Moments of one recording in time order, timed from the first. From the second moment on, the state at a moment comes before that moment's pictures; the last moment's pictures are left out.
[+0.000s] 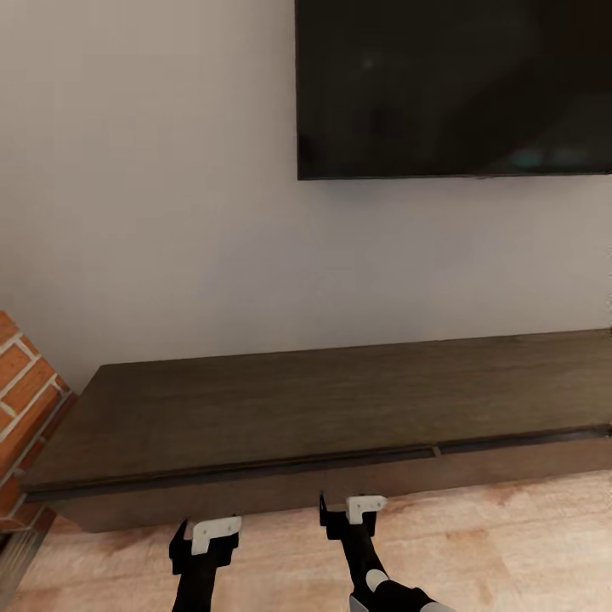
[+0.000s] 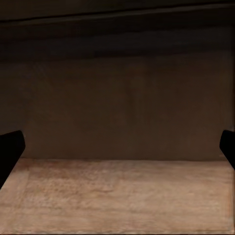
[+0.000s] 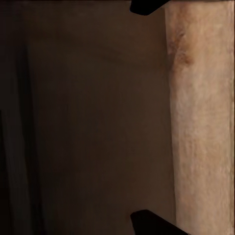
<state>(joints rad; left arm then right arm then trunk) -0.16 0.11 -0.62 -1.02 0.36 -0.16 0.66 -0.58 0.15 1.24 -0.20 -1.03 -0.59 -0.27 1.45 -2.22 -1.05</state>
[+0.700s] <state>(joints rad) -0.16 0.11 -0.62 -1.02 0.36 -0.16 0.66 -0.58 0.15 1.24 -0.20 -1.03 -0.59 -0.27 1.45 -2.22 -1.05</state>
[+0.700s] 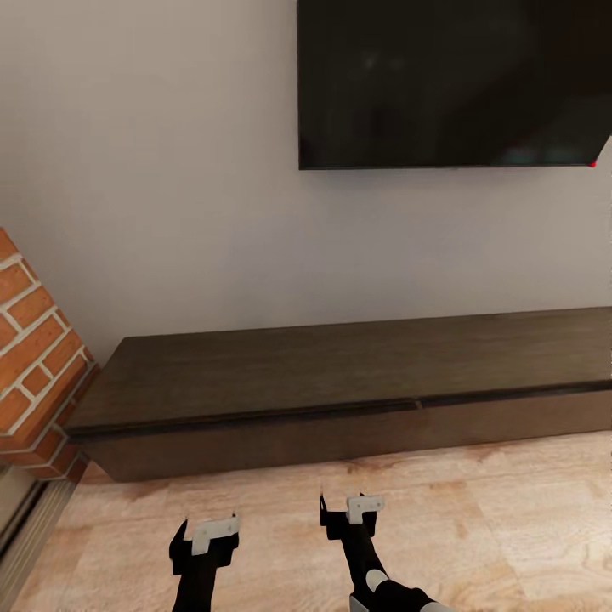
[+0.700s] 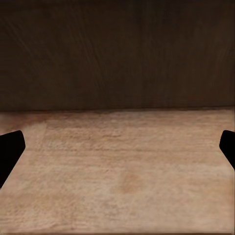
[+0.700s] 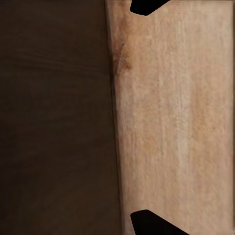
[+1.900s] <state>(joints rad) -0.17 0.11 -0.62 -1.02 0.37 -0.16 0.65 -0.58 0.15 1.23 -0.21 -1.03 -0.53 -0.27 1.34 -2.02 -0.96</state>
